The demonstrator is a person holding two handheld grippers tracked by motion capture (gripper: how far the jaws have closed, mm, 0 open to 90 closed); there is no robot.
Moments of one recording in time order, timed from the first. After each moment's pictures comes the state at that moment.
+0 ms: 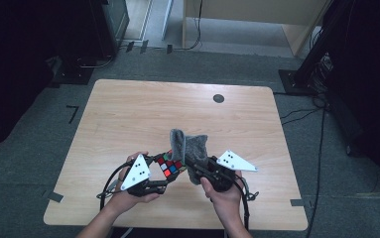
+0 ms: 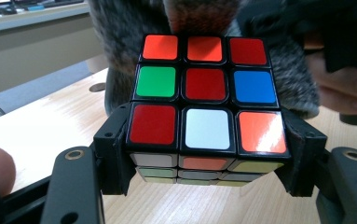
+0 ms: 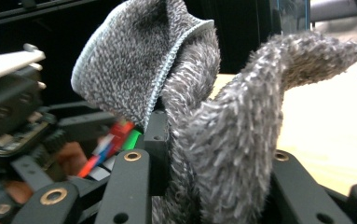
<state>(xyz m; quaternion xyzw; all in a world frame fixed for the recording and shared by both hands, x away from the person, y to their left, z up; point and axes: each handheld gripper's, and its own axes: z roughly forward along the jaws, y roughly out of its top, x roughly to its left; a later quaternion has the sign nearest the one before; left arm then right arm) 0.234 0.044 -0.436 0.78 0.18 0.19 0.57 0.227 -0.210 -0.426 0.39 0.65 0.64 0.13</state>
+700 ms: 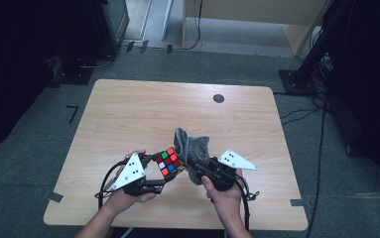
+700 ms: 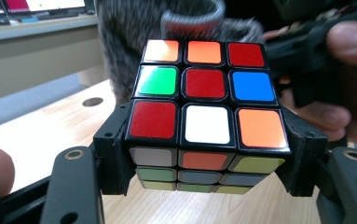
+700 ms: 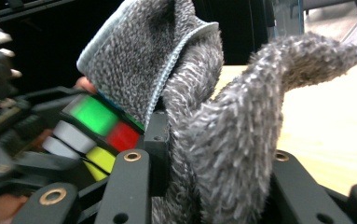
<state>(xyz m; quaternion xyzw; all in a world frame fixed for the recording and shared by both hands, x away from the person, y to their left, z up) 0.235 0.052 -0.428 0.76 0.18 0.17 0.60 0.229 -0.212 -0.430 0.41 0.64 0.63 0.12</state>
